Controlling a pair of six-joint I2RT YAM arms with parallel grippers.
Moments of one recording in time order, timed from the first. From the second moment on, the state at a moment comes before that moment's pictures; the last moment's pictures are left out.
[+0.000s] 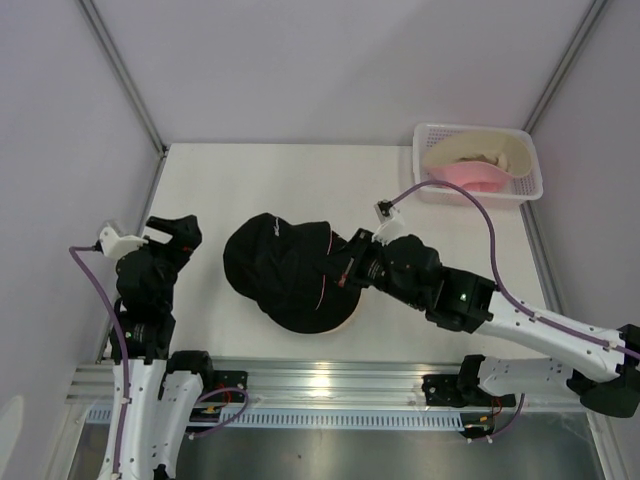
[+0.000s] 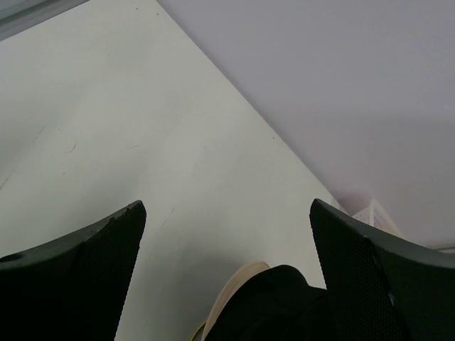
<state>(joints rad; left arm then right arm) 0.03 0.49 0.69 -0.39 -0.20 -0.79 1.12 1.07 1.11 -0.28 0.20 1.07</state>
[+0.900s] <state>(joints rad) -0.02 0.51 0.69 -0.37 -0.11 -0.76 0.76 0.93 0.91 -0.29 0.33 0.94</state>
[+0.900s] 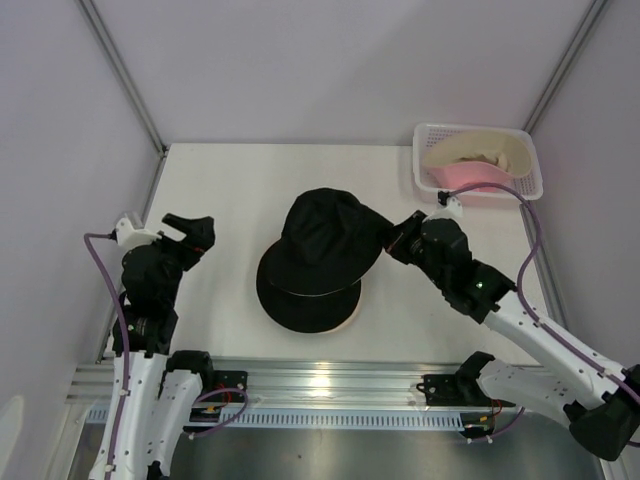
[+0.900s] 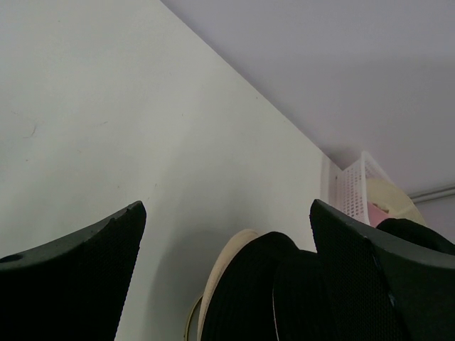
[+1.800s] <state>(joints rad) -0.09 0.38 0.52 -0.45 0.32 -0.99 0.97 0.98 0.61 0.07 0.29 0.94</state>
